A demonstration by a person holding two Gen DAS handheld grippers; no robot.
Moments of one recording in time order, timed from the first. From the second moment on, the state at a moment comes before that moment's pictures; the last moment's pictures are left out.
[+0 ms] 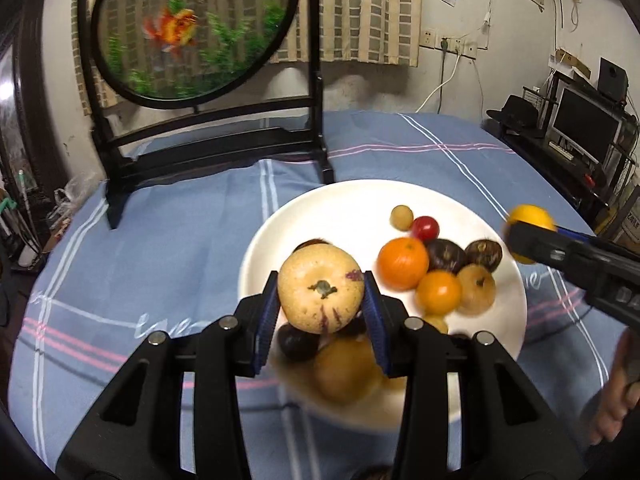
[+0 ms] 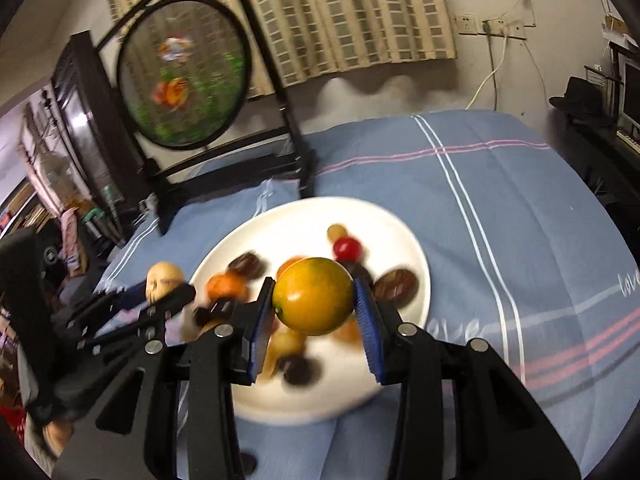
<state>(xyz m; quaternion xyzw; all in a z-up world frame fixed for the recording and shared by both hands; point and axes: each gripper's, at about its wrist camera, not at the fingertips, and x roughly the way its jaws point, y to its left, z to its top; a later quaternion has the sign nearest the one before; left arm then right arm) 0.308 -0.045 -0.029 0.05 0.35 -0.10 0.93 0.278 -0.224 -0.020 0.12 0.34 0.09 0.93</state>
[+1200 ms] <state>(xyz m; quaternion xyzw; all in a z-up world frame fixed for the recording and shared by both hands) 0.267 -0.004 -0.037 0.02 0.37 -0.10 0.93 0.256 -0.212 -0.014 0.11 0.34 0.12 0.93</state>
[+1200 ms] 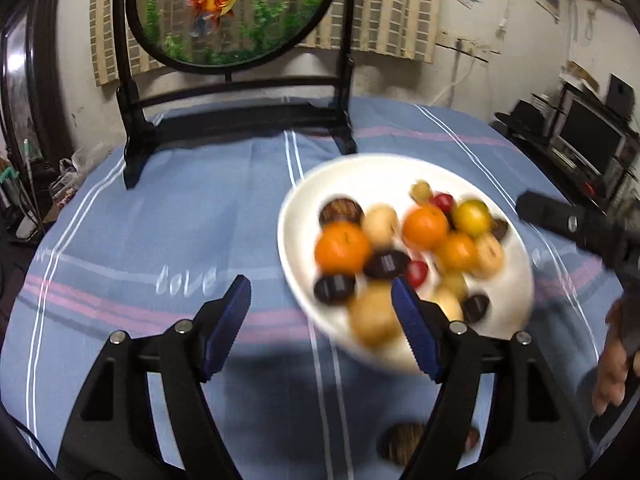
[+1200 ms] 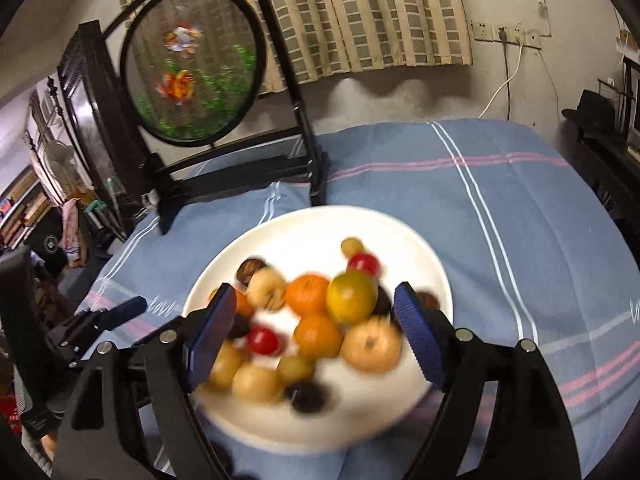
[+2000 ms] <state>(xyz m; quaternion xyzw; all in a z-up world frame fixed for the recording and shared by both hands) 0.179 -0.039 -0.089 0.13 0.38 -0.15 0.90 0.156 -0.243 -0.035 0.21 0.33 0.14 0.91</state>
